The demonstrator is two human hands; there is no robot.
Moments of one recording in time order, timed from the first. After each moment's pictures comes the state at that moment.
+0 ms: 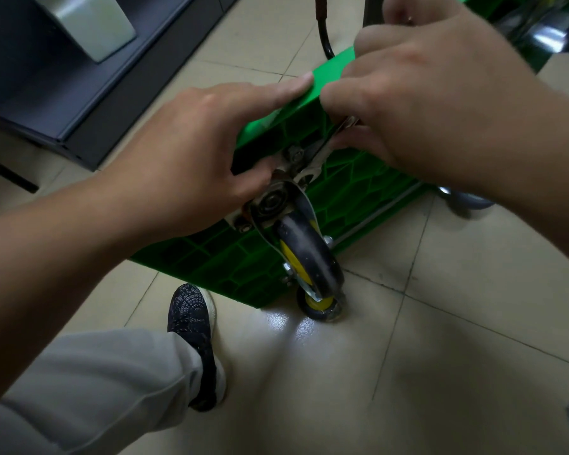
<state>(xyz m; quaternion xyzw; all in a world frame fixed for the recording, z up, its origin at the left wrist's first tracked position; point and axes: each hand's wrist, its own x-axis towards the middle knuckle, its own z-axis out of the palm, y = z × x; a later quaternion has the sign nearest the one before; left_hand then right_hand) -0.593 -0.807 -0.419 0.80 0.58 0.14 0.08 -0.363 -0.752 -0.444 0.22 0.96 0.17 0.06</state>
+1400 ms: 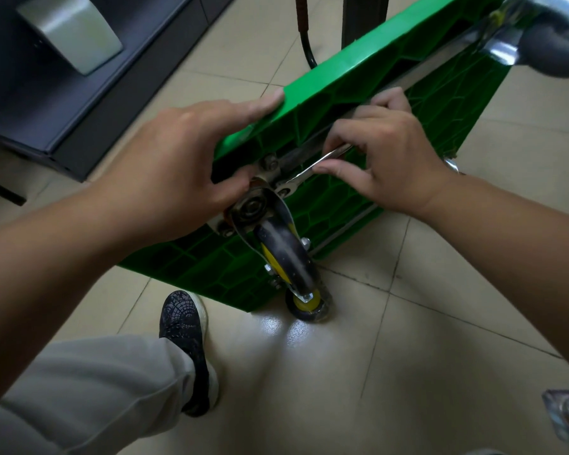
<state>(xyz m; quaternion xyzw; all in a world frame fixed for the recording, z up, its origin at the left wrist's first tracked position) -0.590 -0.807 -0.417 0.79 0.58 0.15 0.09 -0.348 -0.708 -0.512 0.33 0.89 -0.03 -0.32</state>
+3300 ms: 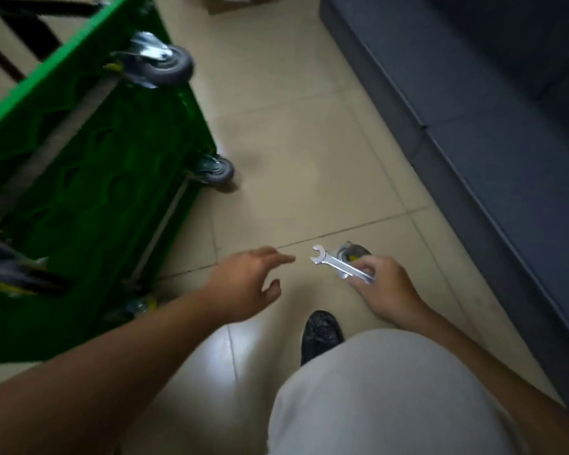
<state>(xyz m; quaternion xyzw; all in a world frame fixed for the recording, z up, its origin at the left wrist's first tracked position) -0.281 -0.941 -0.537 0.92 0.31 -0.04 0.23 -0.053 -1.075 -0.582 0.83 0.37 -0.34 -0.26</state>
